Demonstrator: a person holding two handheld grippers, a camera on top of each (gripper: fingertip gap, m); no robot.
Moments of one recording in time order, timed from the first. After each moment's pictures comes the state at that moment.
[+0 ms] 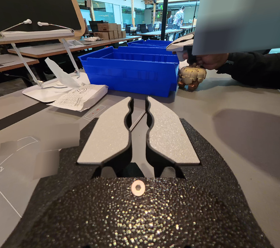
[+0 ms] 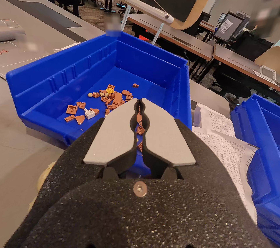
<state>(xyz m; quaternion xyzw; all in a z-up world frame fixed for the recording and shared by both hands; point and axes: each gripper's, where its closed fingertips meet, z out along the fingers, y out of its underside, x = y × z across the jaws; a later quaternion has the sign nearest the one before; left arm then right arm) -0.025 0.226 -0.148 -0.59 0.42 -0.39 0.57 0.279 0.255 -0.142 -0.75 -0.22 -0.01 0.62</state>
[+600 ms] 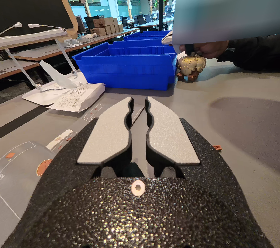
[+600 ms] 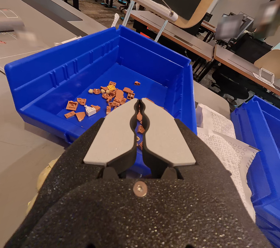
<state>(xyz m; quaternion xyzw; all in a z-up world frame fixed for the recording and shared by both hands) -0.019 0.218 -0.155 -0.58 0.45 -0.36 0.57 0.275 0.255 -0.149 -0.75 -0.24 -0.02 0.62</state>
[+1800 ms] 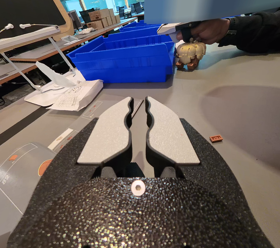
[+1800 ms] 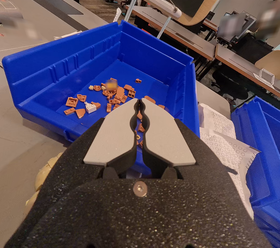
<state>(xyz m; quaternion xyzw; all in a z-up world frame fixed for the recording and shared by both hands) -0.017 0.210 -0.164 -0.58 0.49 -0.33 0.56 0.273 0.256 -0.154 -0.75 -0.25 -0.03 0.61</state>
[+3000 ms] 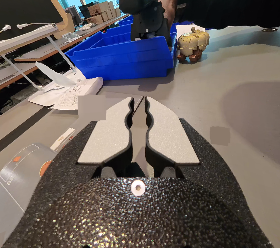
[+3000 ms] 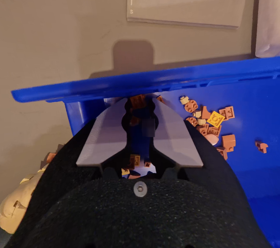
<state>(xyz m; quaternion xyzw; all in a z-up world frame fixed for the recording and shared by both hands) -0.012 0.208 -0.170 -0.58 0.51 -0.30 0.56 0.165 0.255 -0.250 -0.72 -0.67 0.12 0.14</state>
